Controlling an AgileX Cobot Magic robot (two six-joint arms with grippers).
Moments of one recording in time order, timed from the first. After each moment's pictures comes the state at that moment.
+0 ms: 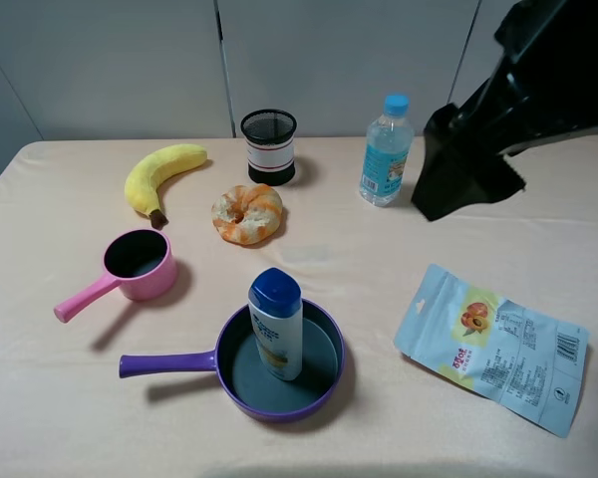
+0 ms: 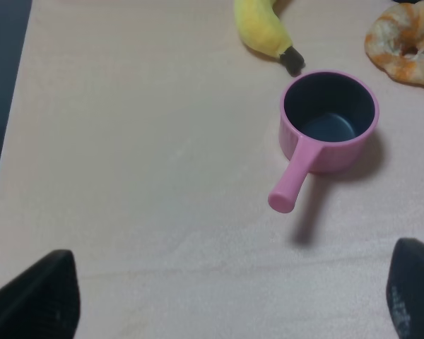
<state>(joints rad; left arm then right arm) -0.05 0.00 -0.49 0.06 1.05 0.00 0.75 1.27 -1.21 -0.05 1.21 0.06</state>
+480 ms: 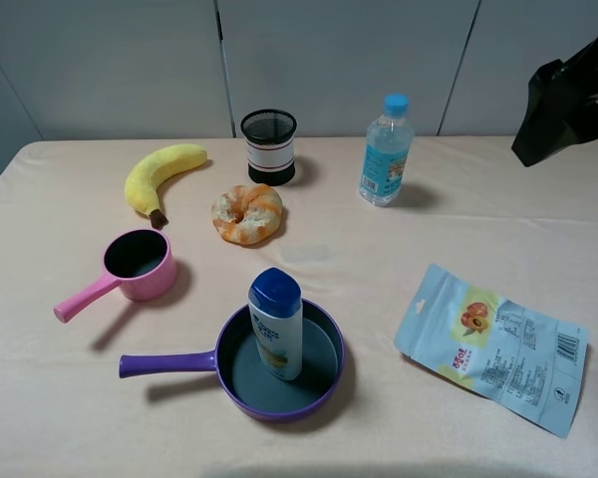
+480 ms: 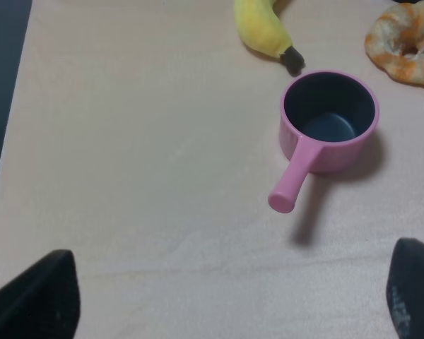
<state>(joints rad) -0.05 0.00 -0.49 0.06 1.05 0.00 0.43 1.26 -1.21 -0.12 1.21 -0.04</state>
